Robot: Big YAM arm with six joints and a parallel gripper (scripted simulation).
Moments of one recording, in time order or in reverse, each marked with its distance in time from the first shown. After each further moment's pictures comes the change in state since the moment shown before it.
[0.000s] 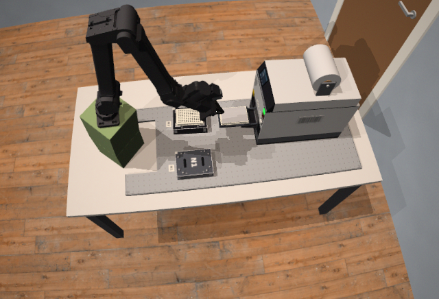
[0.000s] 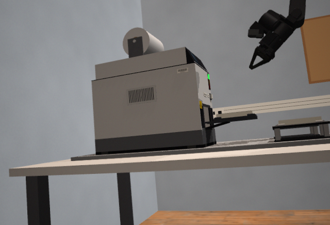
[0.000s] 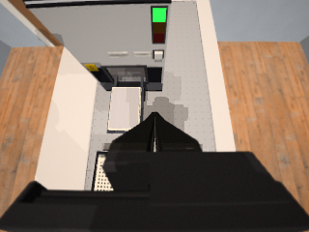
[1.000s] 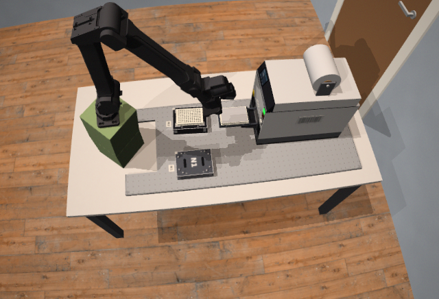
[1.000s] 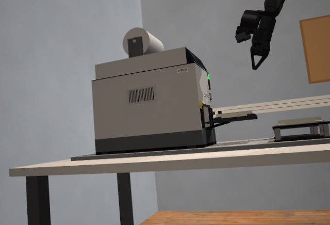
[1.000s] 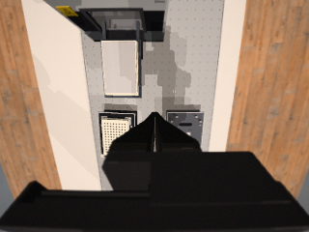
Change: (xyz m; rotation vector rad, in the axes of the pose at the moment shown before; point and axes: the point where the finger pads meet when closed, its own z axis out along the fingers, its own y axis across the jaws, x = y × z) arm 0.011 0.000 -0.006 0.003 0.461 -0.005
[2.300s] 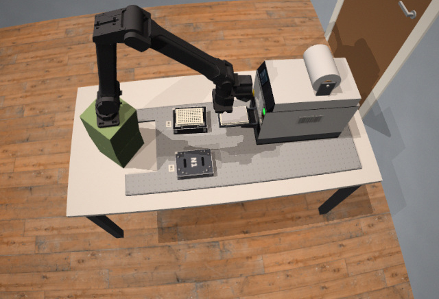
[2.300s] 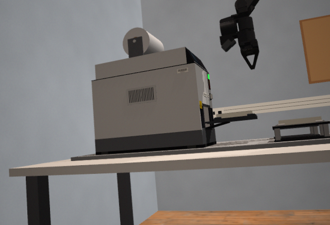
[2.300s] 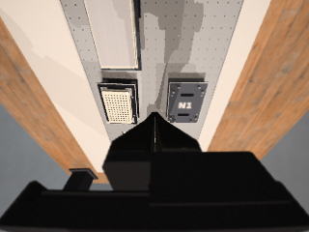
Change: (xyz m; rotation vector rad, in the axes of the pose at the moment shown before) arm -0.009 0.002 0.001 -0.006 0.419 0.005
